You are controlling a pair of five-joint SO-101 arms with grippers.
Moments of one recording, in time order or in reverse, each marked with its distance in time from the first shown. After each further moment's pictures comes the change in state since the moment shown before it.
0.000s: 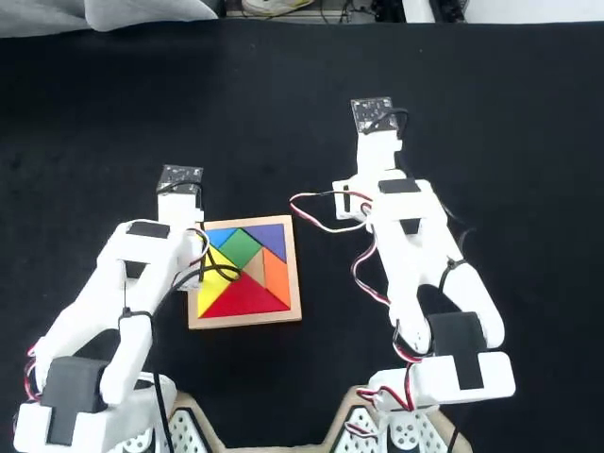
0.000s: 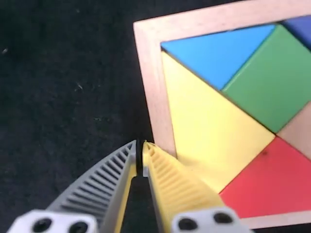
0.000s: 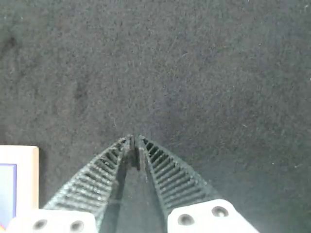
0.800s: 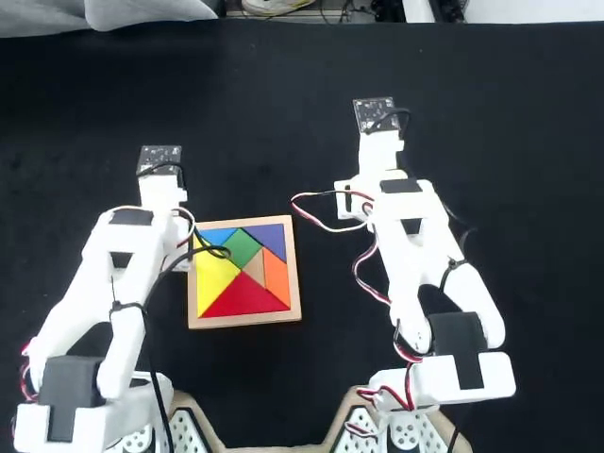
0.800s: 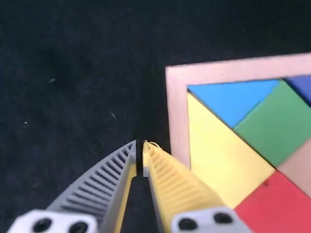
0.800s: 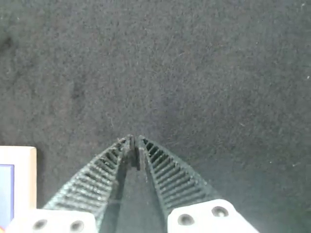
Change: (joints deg) left arm -4.6 0.4 -5.1 -0.9 0.2; right arm 0.5 0.0 0.0 0.3 0.0
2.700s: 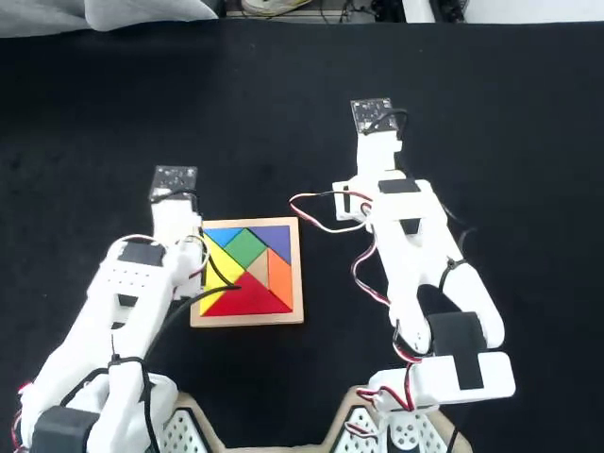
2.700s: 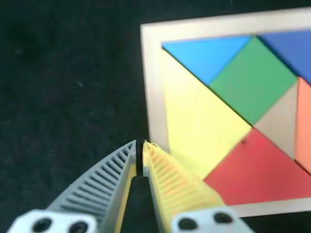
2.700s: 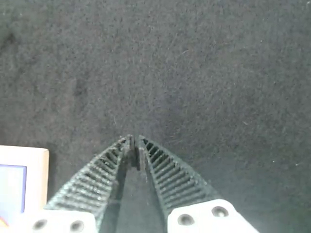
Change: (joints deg) left arm 6.2 -16.0 12.7 -0.4 3.2; right arm -0.5 0.0 0.0 0.3 0.0
